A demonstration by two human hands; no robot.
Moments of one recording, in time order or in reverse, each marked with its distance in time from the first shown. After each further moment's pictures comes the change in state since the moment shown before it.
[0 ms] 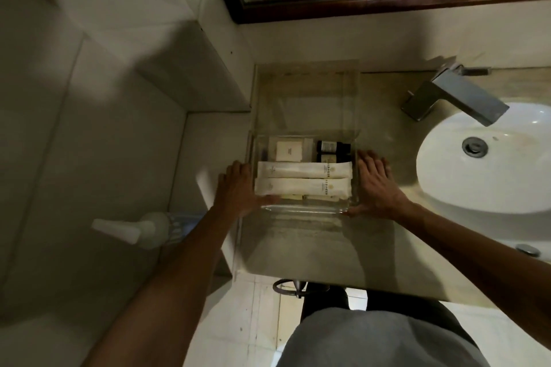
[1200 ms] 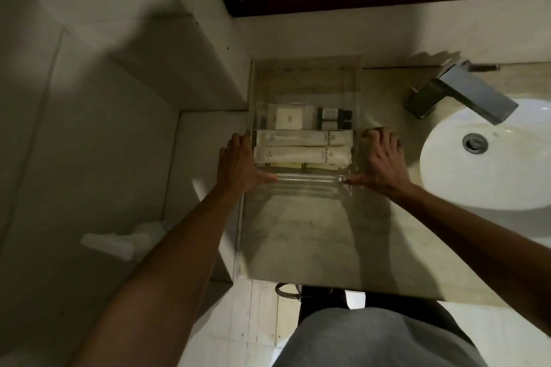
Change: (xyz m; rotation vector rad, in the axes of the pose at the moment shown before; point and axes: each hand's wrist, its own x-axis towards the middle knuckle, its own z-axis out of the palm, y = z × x) left_hand 0.054 0.008 -0.018 0.111 0.189 0.035; right_hand 0.028 -0.008 -0.035 0.084 0.422 0.118
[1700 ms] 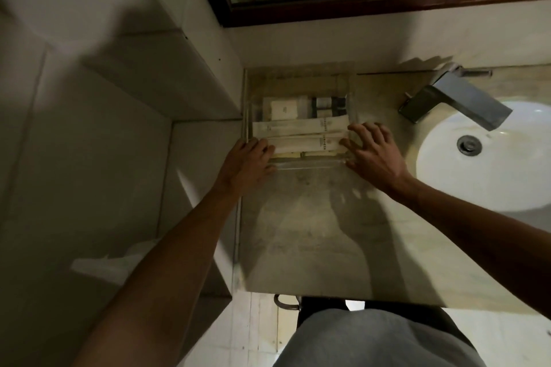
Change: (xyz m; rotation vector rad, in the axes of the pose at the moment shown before) left_hand 0.030 0.003 0.004 0.366 0.273 0.568; right_hand 0.025 0.000 -0.013 -0.421 -0.010 -0.270
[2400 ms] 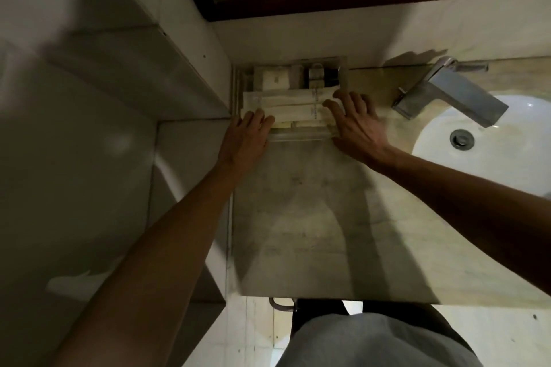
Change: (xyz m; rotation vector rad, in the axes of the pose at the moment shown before) left_hand 0.052 -0.006 -0.002 -0.086 0.012 -0.124; right_hand 0.061 0.001 -0.017 0.134 -0.007 0.087
